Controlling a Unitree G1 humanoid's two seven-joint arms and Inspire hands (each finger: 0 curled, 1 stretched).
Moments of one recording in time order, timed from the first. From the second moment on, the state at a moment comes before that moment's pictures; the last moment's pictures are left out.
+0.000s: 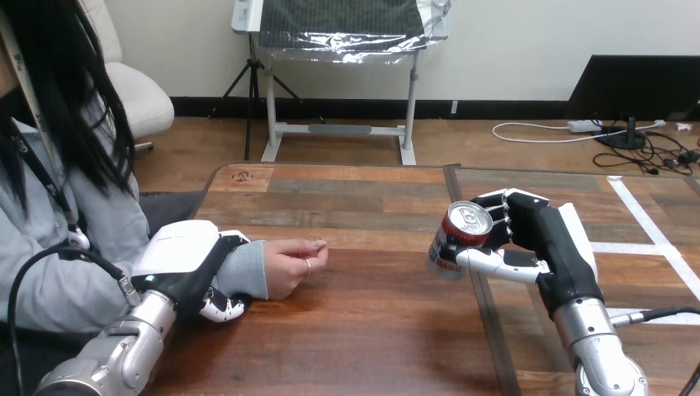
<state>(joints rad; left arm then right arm) -0.59 0.46 -0.49 1.25 0.72 -0.44 0.41 -0.43 -0.26 -0.05 1.12 -0.12 -0.78 -0.01</state>
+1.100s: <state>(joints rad) -0.58 0.45 -0.49 1.25 0.71 -0.45 0.45 -0.43 -0.25 -0.05 1.12 -0.11 -0.79 0.05</state>
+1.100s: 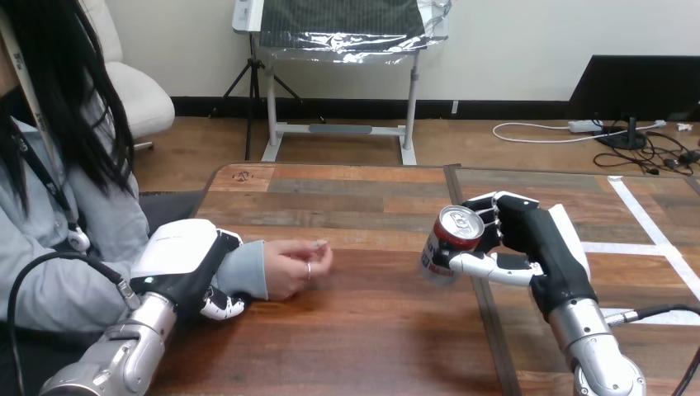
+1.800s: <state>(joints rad) -0.58 0.45 -0.49 1.24 0.71 -0.46 0.47 -0.43 -0.24 -0.05 1.12 -0.12 -0.79 0.06</state>
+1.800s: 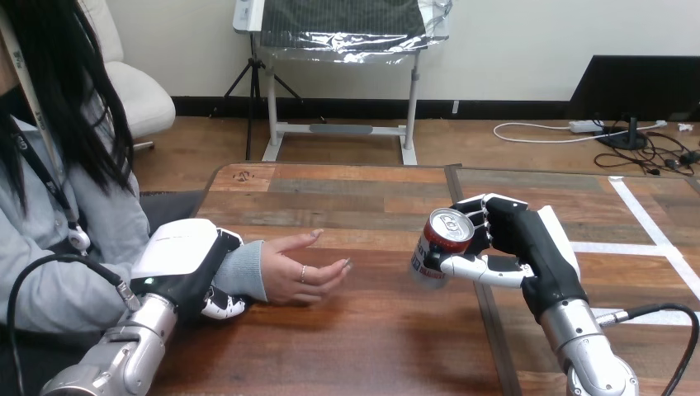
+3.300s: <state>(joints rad) -0.51 0.46 -0.49 1.10 0.71 -0.52 0.47 -0.44 -0.23 -0.01 1.15 -0.18 -0.79 0.04</state>
